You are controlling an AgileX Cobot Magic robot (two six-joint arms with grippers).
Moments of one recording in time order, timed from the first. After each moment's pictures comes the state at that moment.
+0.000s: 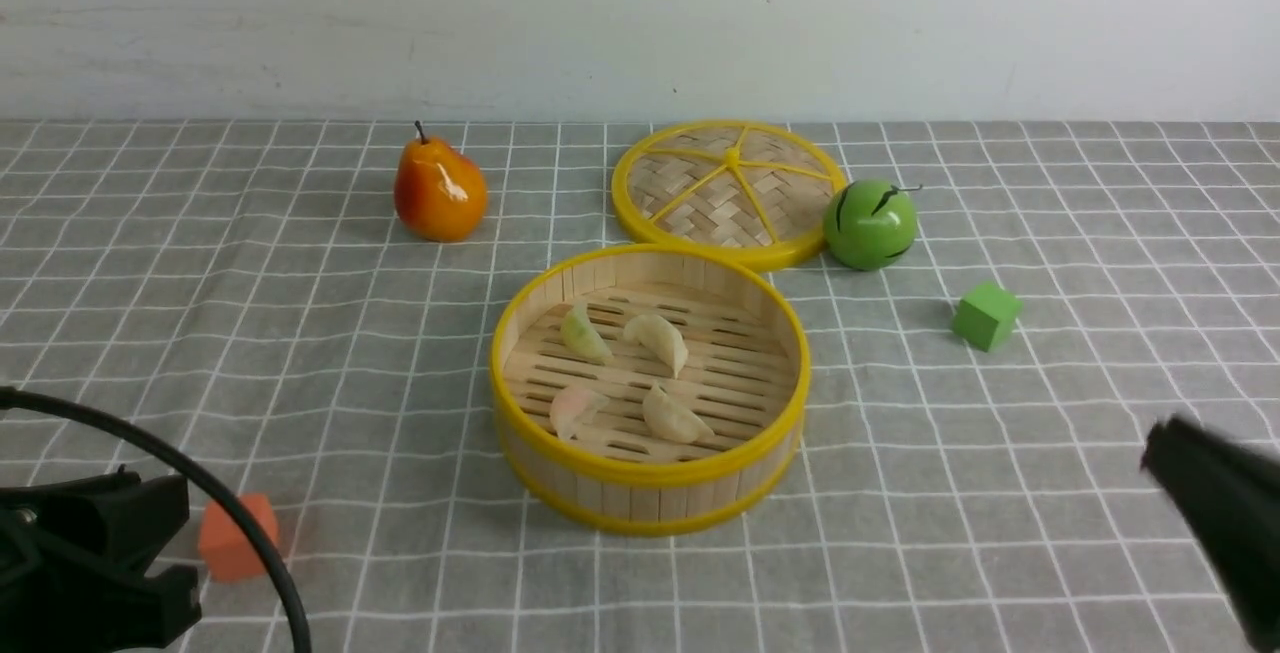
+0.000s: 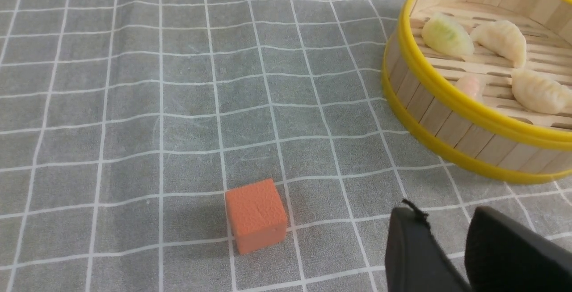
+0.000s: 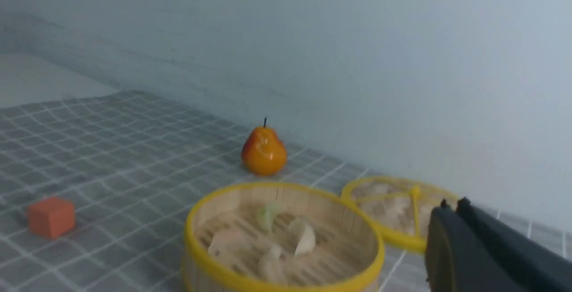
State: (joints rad) right arm 0.50 0.55 -0.10 -0.09 -0.42 0.05; left arm -0.42 0.67 -0.41 0.44 0.34 -0.63
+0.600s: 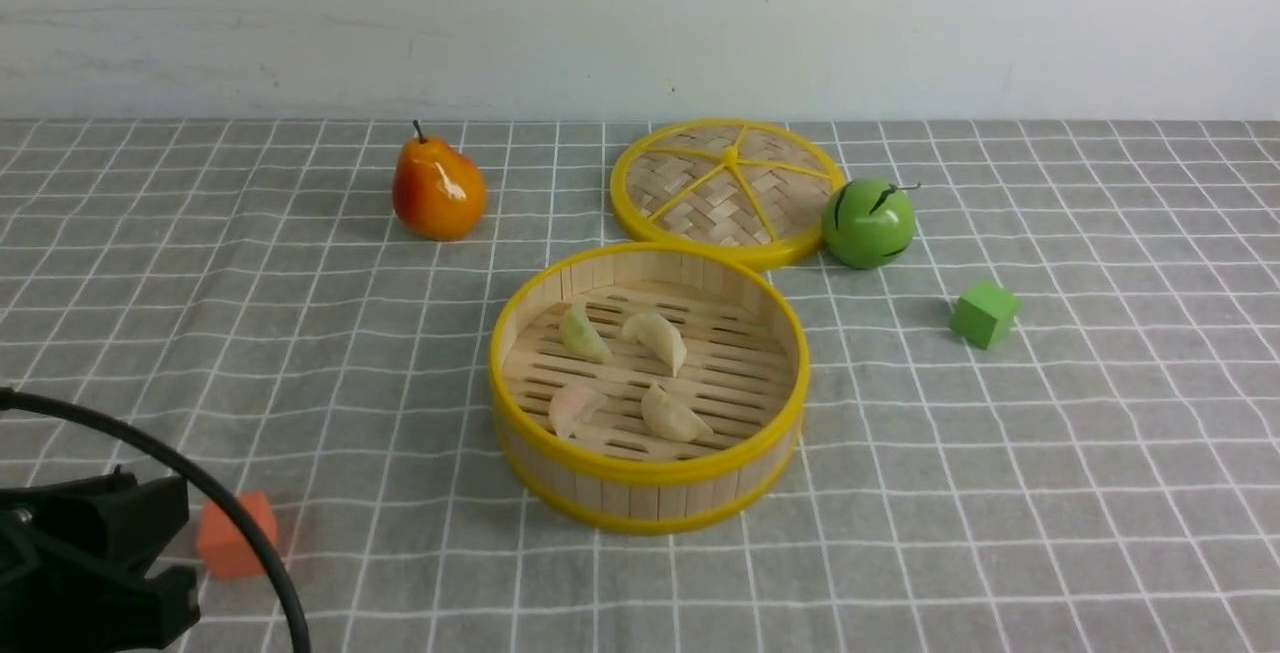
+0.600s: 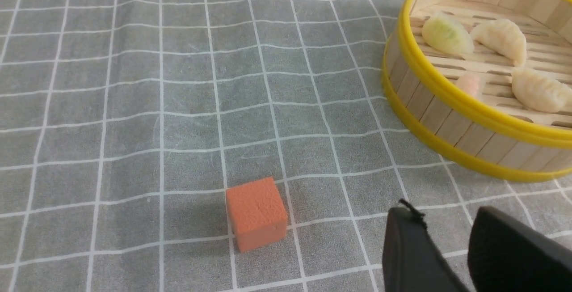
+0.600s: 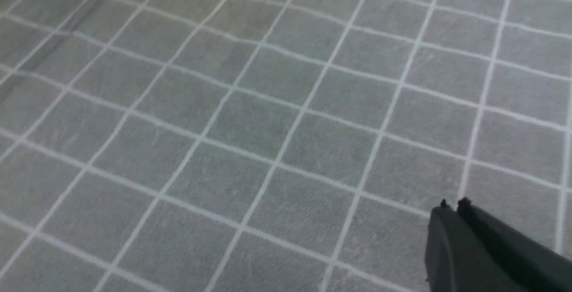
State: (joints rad) right arm 0.39 0.28 0.03 -0.07 0.23 0.17; left arm -0.42 0.67 -0.41 0.44 0.34 -0.63
